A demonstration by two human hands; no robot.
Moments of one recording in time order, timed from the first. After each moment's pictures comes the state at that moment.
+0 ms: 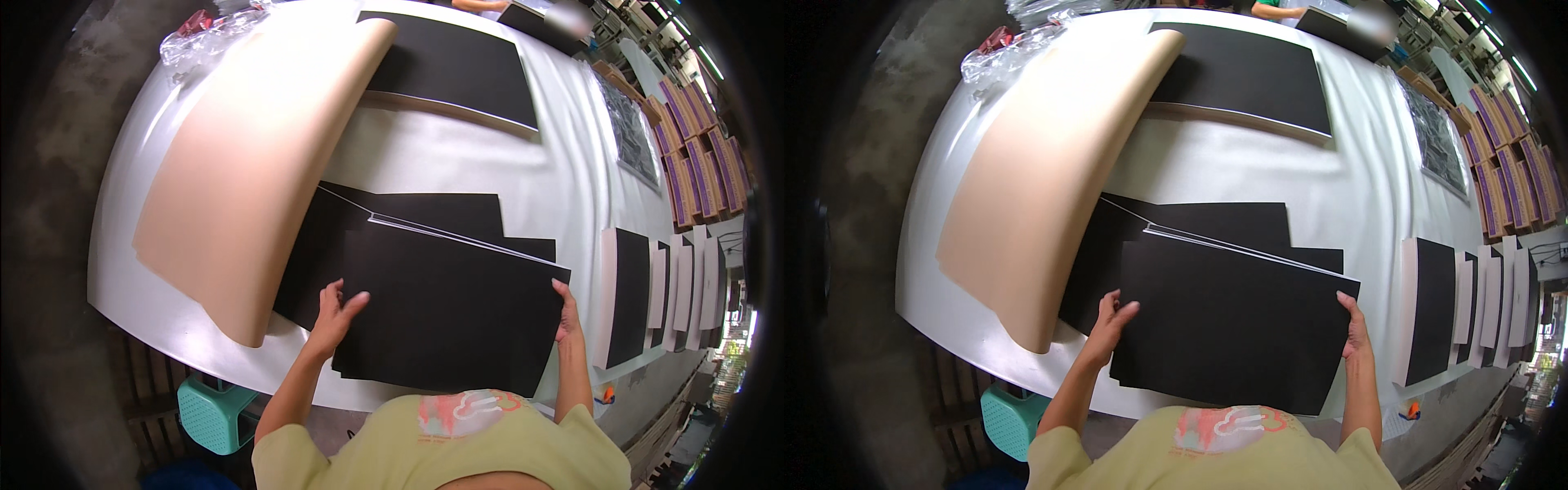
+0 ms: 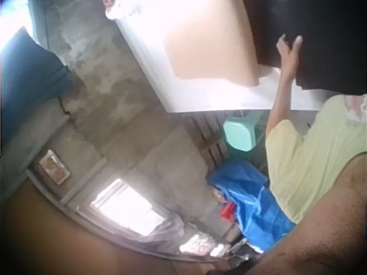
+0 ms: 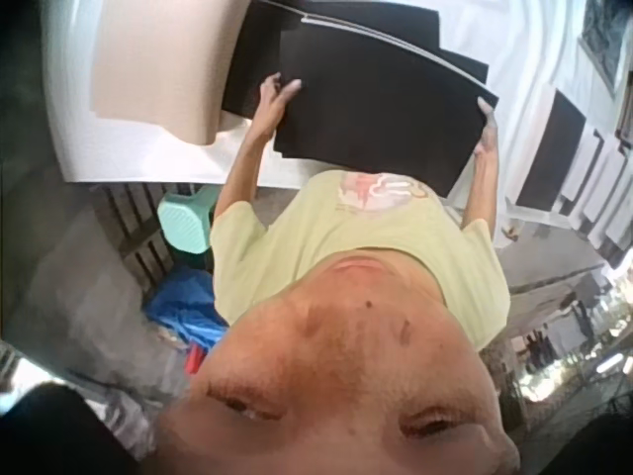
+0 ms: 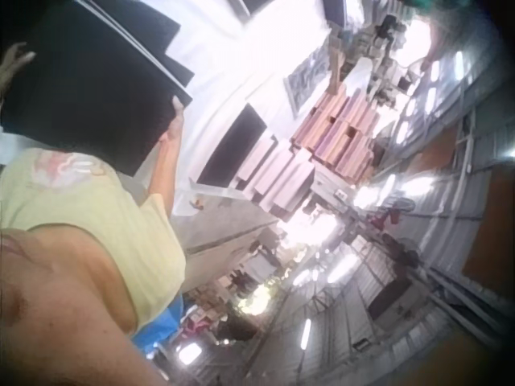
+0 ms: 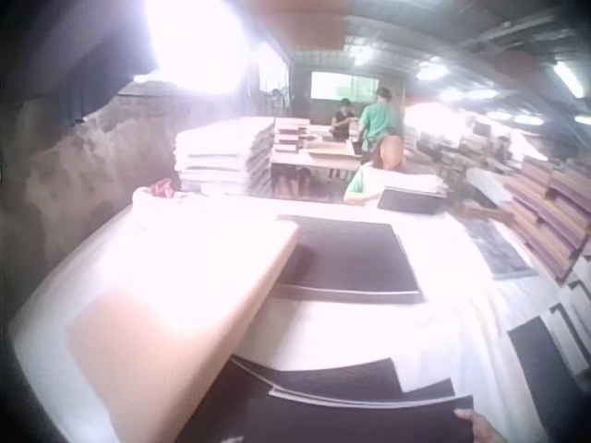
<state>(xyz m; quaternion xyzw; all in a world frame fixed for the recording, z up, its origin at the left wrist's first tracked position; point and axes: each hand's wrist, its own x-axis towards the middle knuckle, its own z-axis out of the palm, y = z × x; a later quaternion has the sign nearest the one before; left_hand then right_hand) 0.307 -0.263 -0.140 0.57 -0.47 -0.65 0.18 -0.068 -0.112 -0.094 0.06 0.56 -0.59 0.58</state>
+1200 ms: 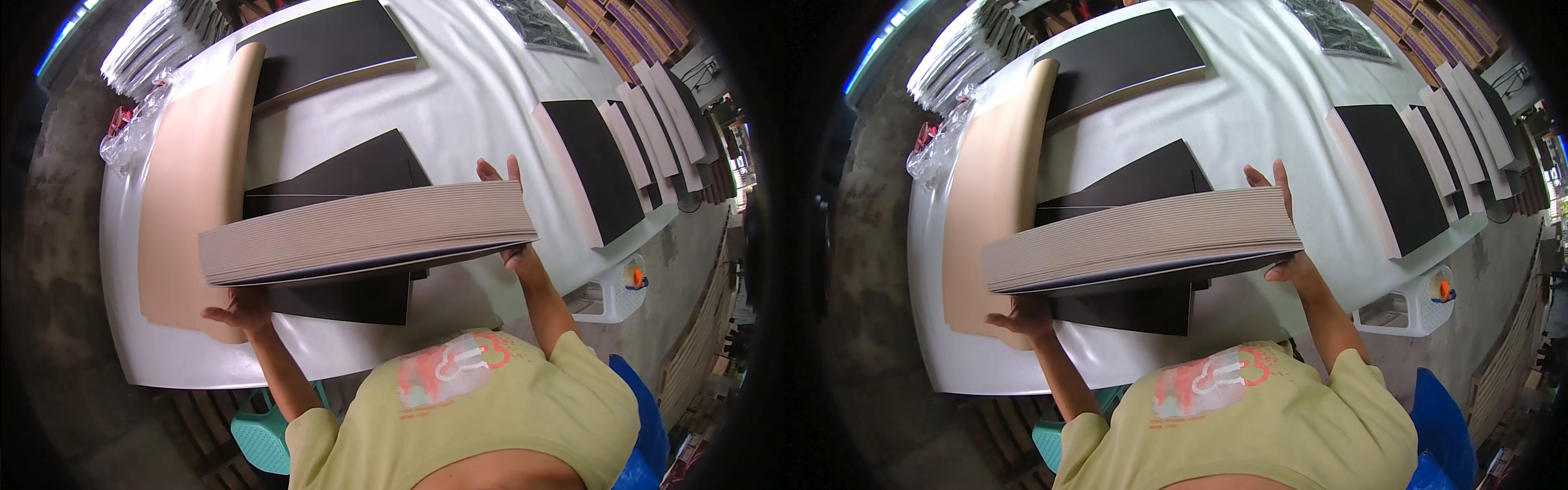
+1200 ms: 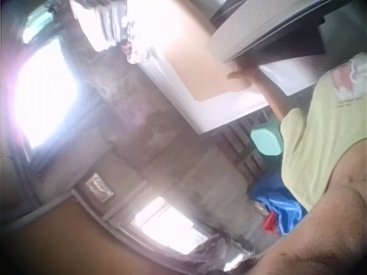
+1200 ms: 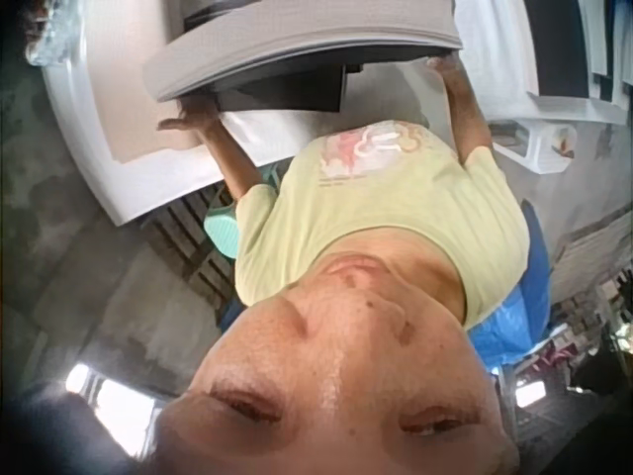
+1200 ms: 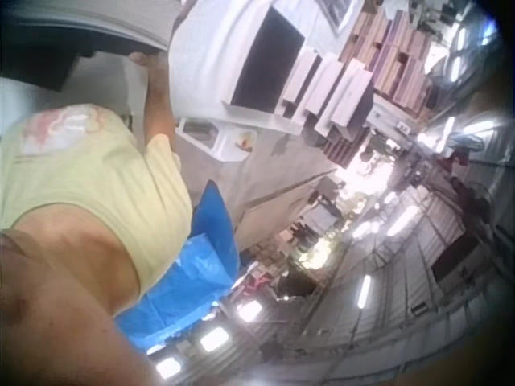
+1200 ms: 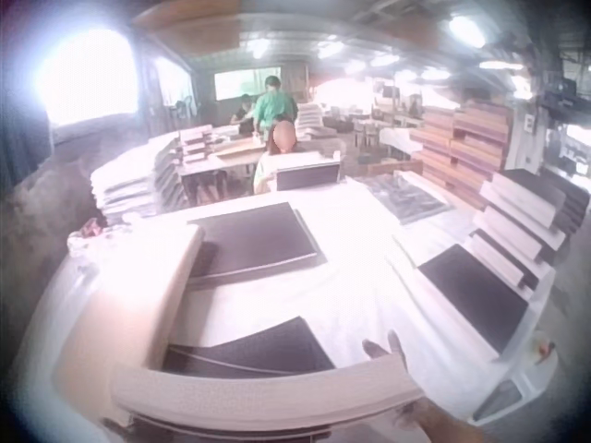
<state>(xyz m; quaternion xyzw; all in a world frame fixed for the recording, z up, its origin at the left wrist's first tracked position) 0.317 -0.270 -0.104 0.31 -0.24 -0.69 0.60 -0.030 -0.071 -0.074 -0.47 0.42 -0.72 0.29</state>
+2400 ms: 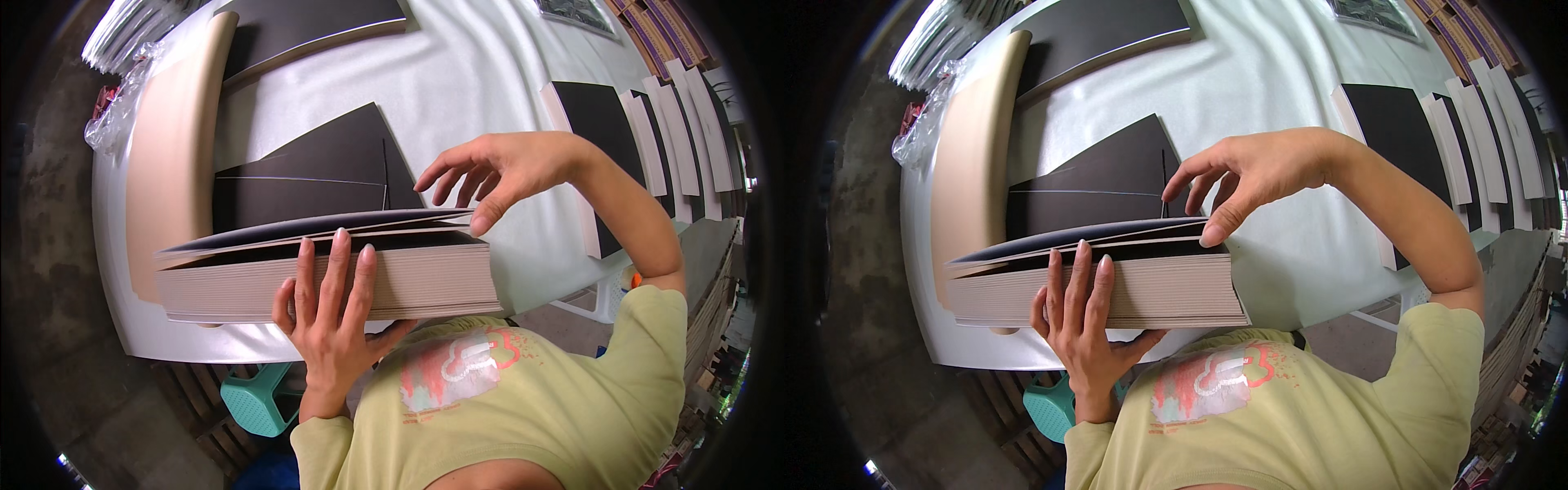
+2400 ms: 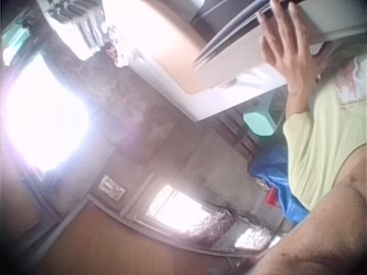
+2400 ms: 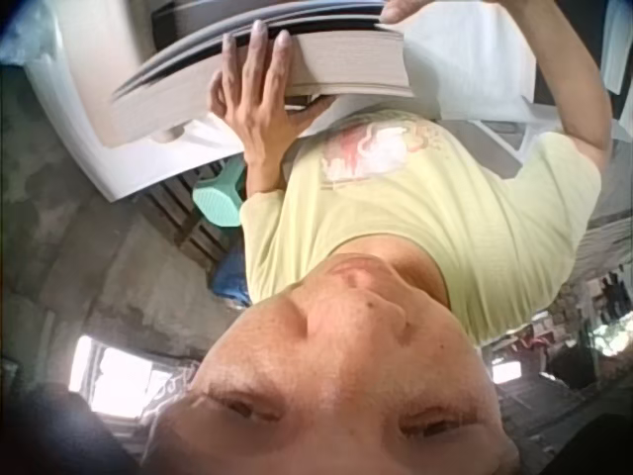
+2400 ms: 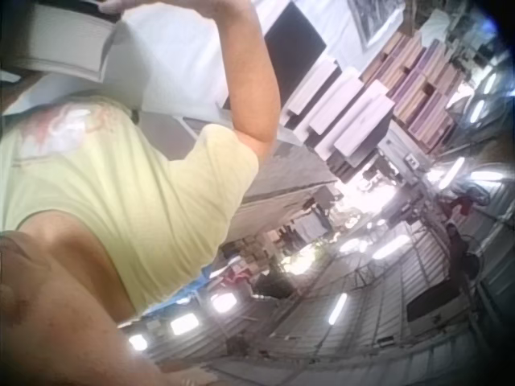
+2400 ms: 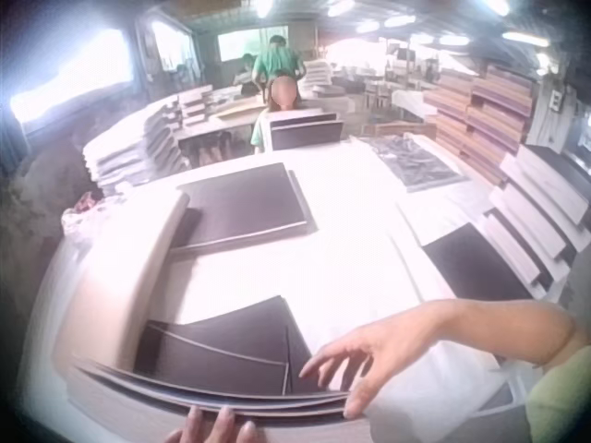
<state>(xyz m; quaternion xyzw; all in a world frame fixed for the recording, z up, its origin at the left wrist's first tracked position) 0.152 -0.130 0.021 0.36 -0.91 -0.06 0.17 -0.138 -0.141 0.042 -0.51 0.48 -0.13 0.70</state>
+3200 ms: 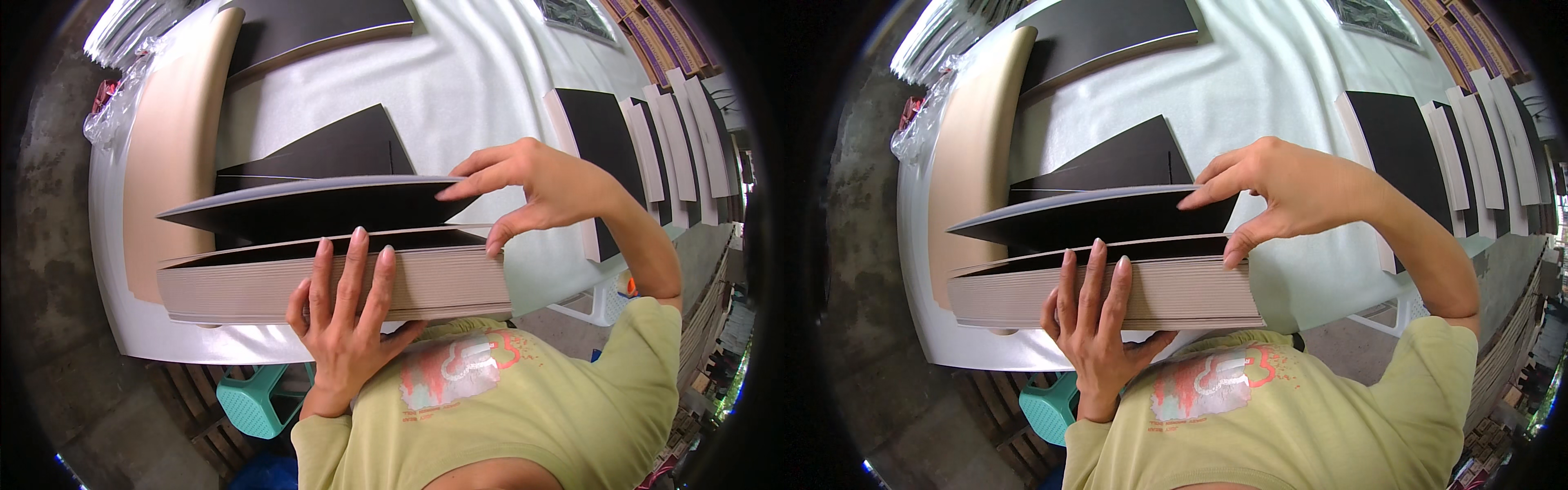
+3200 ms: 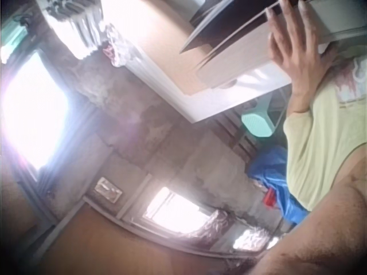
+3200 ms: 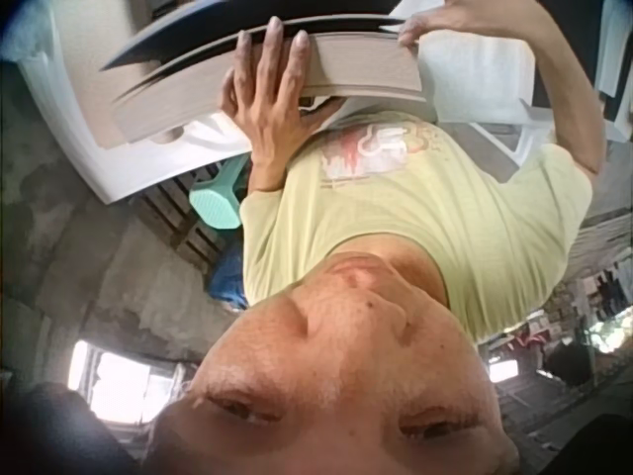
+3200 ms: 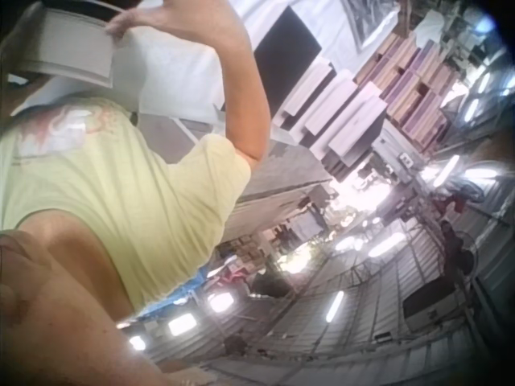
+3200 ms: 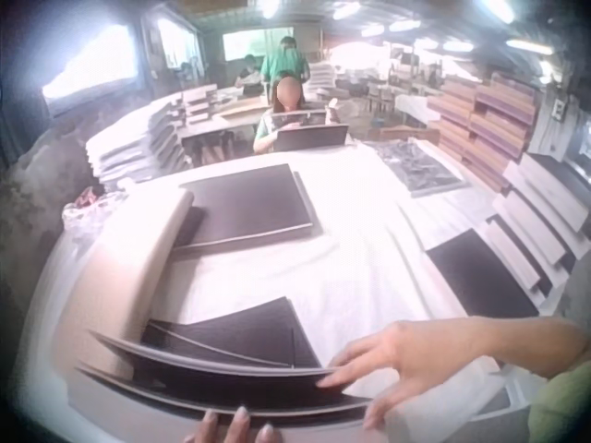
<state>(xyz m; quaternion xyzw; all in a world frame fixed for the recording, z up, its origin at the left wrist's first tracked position) 0.154 -0.132 0.020 0.34 -0.92 -0.05 0.17 -0.126 -0.124 0.056 -0.75 0.50 -0.19 0.39</state>
